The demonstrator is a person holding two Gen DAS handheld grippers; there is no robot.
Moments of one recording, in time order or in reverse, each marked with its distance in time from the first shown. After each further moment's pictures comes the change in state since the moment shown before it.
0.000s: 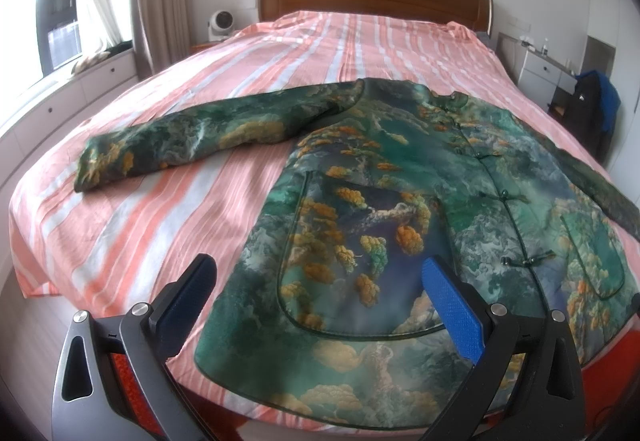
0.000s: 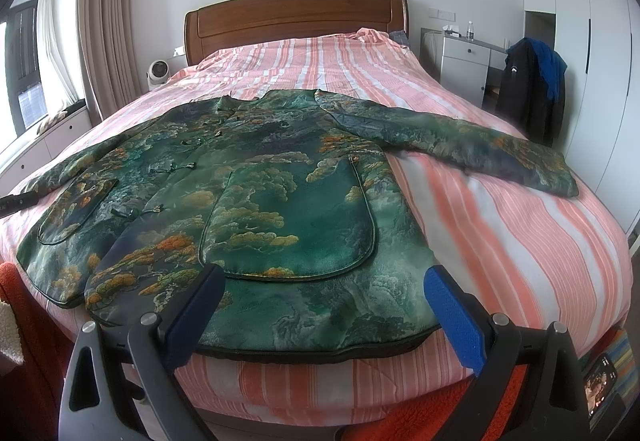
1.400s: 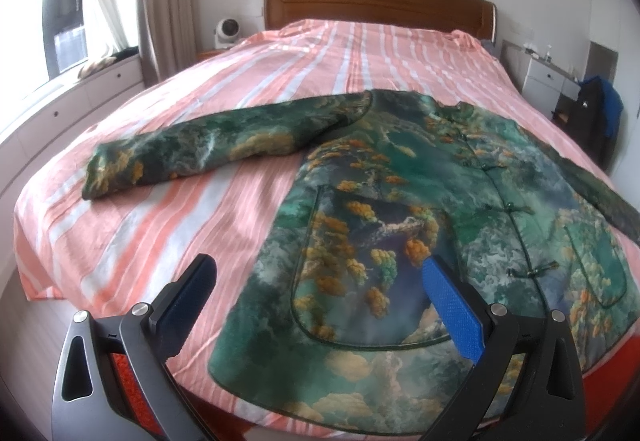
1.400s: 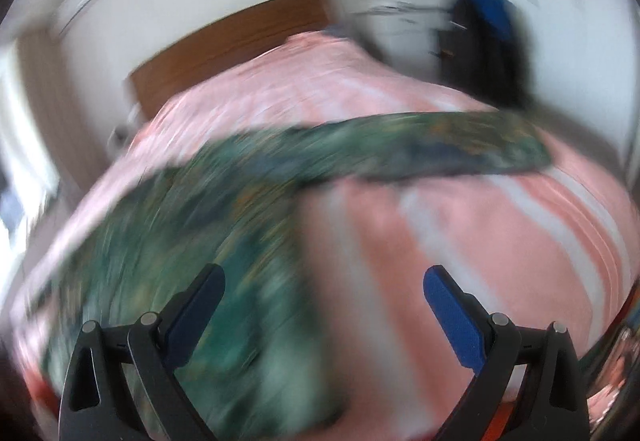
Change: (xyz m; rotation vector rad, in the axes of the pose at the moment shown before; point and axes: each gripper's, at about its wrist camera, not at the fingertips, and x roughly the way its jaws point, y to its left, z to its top) left arm -0.004 0.012 0.007 -0.011 -0.032 0.016; right arm 0.028 -0.137 0.051 0.416 -0.025 -0.017
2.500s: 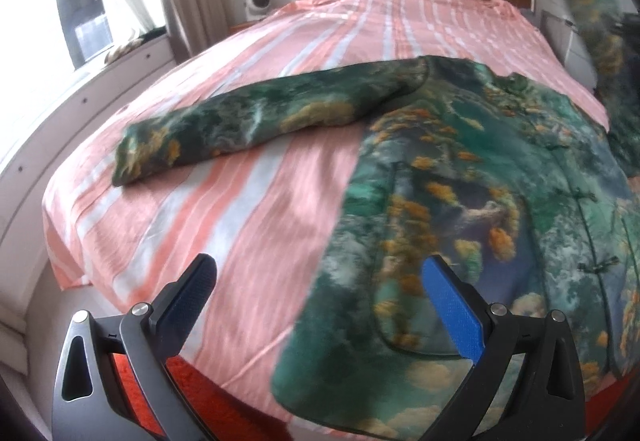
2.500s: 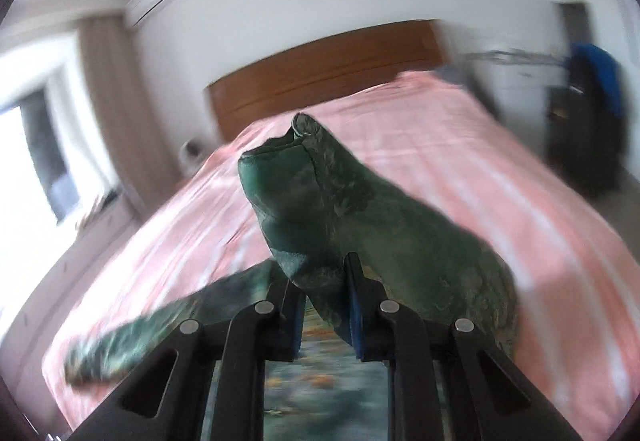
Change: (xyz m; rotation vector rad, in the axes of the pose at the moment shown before) left arm 0.037 0.028 0.005 0.005 0.121 0.170; right arm 0.120 0.302 0.171 -0.323 -0.036 0.304
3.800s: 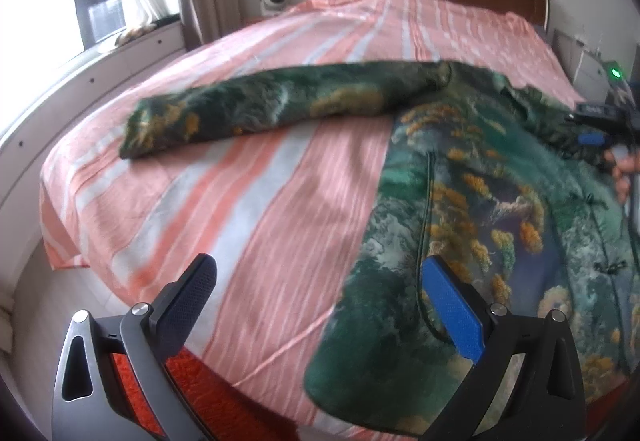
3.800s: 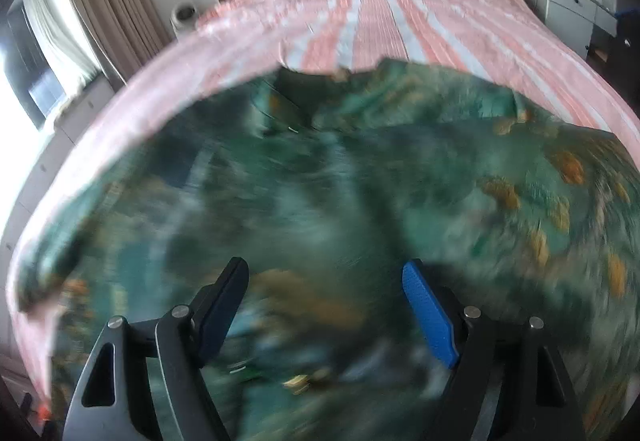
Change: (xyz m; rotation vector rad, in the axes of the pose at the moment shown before) left arm 0.010 0.027 -0.020 -0.074 -0.025 -0.020; right arm 0.163 0.032 -0.127 -0.024 0.415 -0.014
